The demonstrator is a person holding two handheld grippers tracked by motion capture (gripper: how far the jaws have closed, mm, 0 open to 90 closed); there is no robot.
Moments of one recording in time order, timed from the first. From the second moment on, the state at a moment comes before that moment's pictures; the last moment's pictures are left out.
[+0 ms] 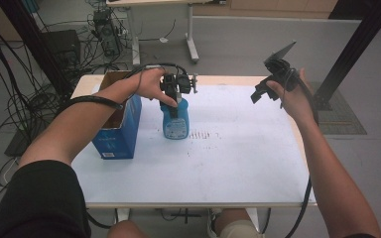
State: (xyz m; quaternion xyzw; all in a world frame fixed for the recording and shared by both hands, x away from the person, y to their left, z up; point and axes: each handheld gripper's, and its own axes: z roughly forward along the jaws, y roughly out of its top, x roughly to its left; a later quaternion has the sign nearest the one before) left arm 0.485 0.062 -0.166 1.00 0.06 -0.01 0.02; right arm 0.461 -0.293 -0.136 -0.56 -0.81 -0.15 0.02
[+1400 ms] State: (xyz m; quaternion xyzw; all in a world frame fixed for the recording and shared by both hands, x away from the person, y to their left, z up) left arm 0.448 0.079 0.018 0.96 0.28 0.06 0.02; right arm 0.447 -0.292 -0.133 -0.54 -0.82 -0.17 0.03
